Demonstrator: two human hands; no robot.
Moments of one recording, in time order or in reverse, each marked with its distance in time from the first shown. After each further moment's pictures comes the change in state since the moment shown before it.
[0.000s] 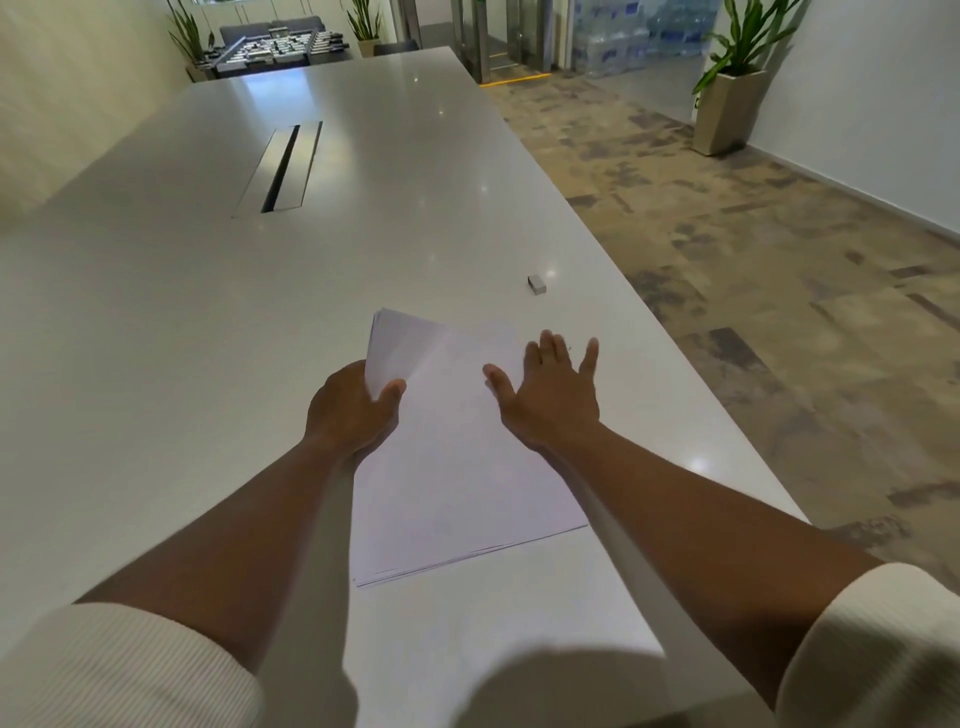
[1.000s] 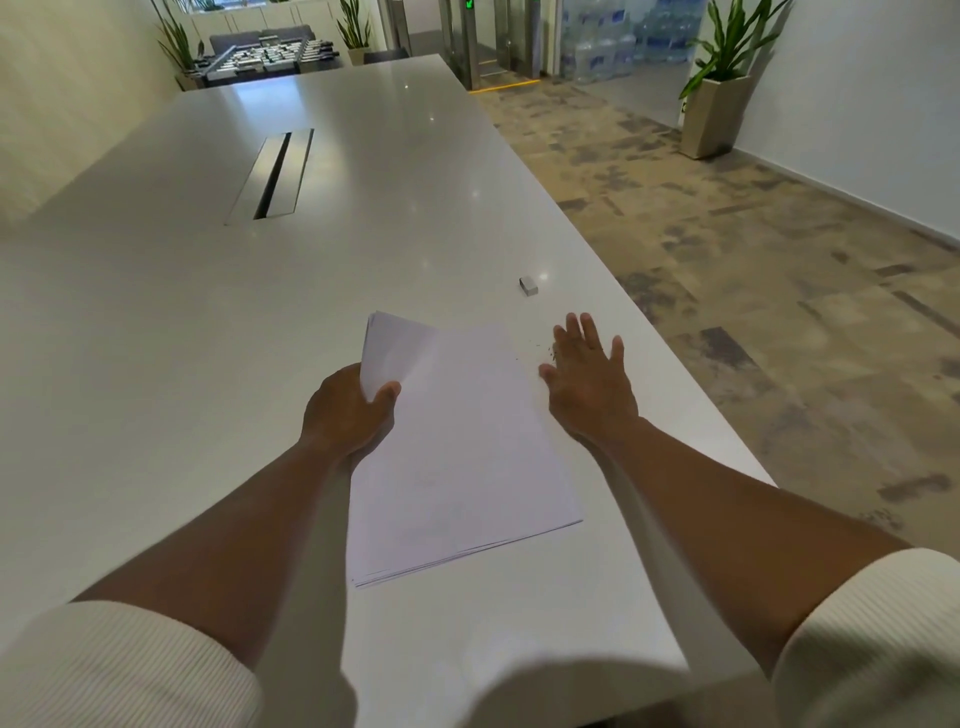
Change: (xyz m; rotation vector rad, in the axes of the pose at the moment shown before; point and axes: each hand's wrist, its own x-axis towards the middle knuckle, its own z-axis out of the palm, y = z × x) left_hand 0.000 -0.002 0.000 -0.012 -0.008 0.008; right_hand 0.008 0.056 0.001 0.100 0.107 -0.065
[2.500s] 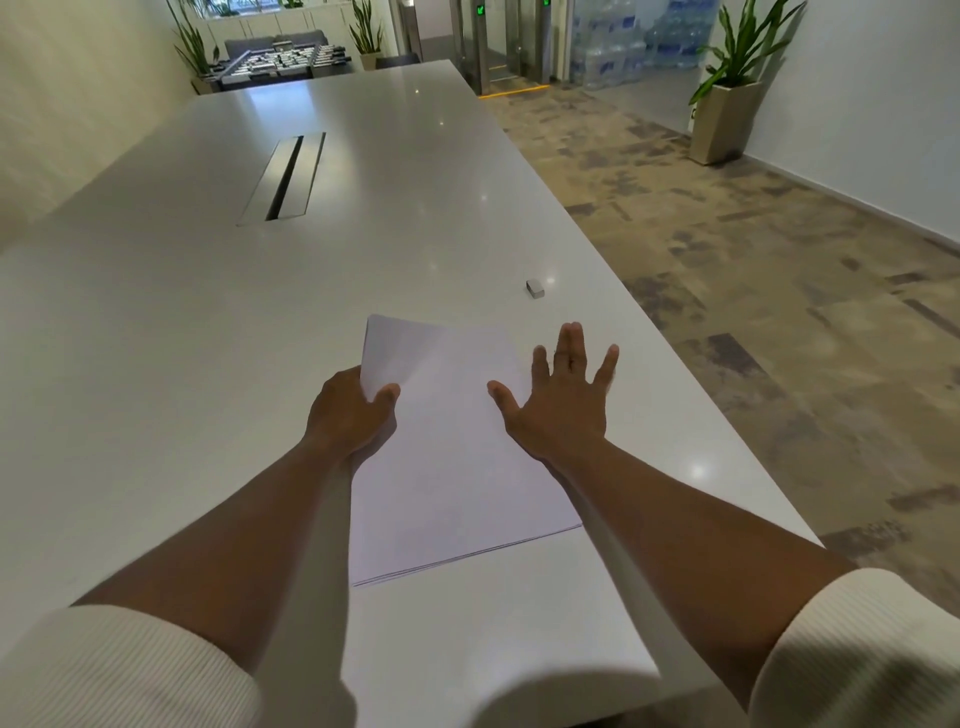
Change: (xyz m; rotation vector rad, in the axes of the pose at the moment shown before) left_hand -0.009 0.005 -0.008 -0.121 -0.005 -0.066; right_hand -0.022 -0.055 0.001 -0.267 -0.055 0.151
